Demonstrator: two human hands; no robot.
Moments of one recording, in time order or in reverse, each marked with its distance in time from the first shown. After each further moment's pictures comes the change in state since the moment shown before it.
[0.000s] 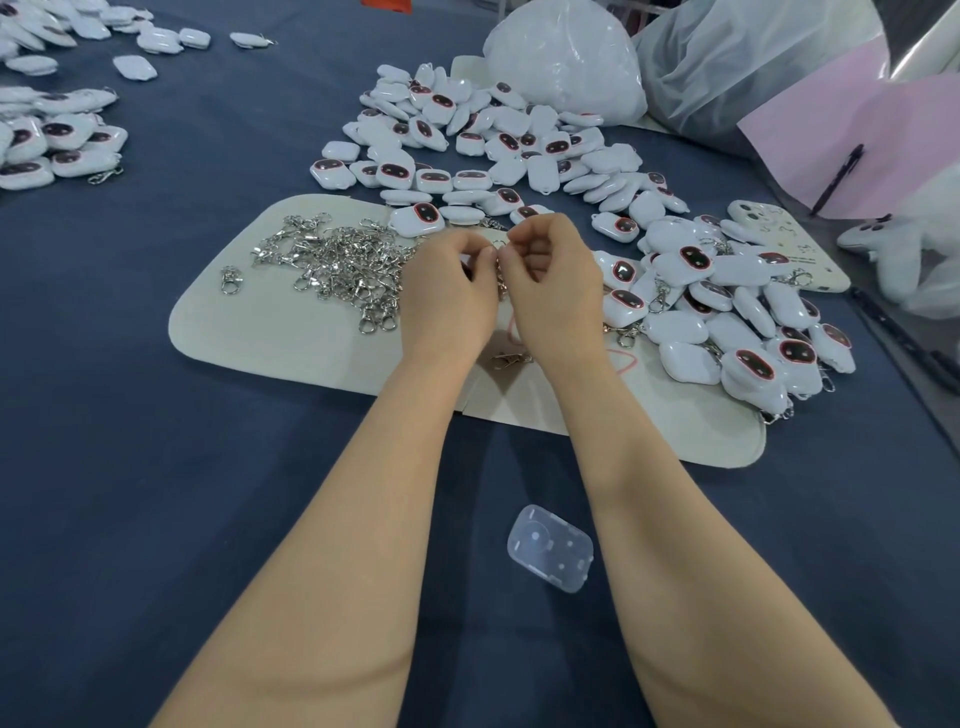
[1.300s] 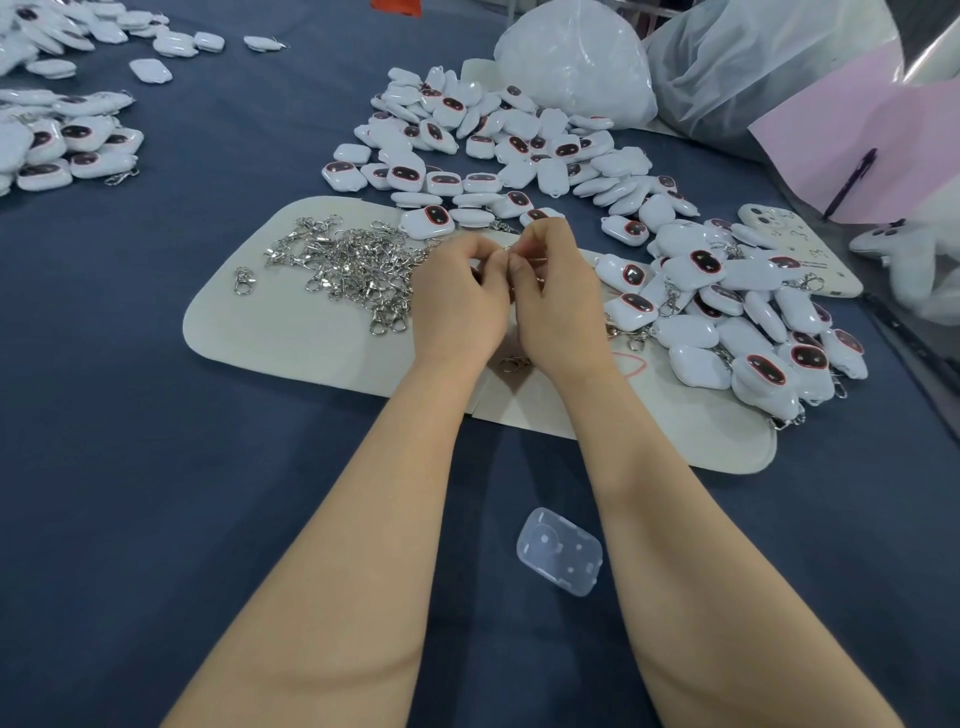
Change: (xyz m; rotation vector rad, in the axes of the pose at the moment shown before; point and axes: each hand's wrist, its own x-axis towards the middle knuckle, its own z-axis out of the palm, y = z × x) left_hand -0.003 0.001 0.000 -0.035 0.018 -0.019; right_hand -0.005 -0.003 -0.001 -0.054 -0.125 -0.063
